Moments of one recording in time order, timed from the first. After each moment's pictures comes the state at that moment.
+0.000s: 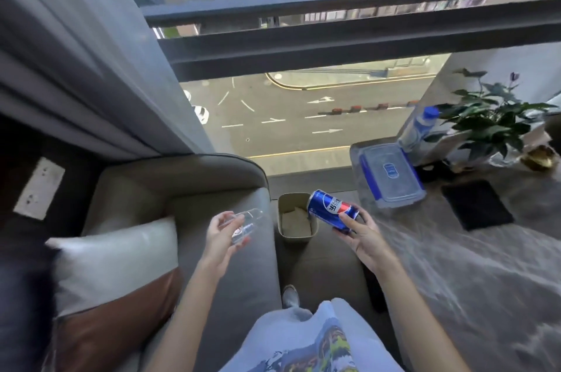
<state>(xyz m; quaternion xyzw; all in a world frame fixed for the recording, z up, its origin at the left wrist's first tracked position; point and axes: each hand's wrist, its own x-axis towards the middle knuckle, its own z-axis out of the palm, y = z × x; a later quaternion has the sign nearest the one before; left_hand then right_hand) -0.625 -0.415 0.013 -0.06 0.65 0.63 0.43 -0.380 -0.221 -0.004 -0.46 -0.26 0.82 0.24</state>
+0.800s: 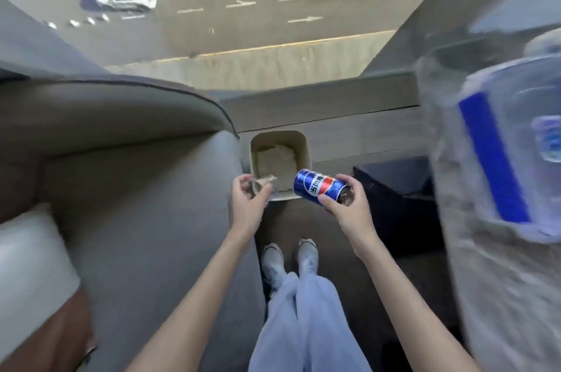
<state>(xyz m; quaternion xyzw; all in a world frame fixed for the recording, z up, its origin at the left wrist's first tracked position) -0.662 -0.214 -0.333 0.03 0.80 0.42 0.43 -0.489 -0.117 -0.316 -0.63 -0.46 0.62 0.13</state>
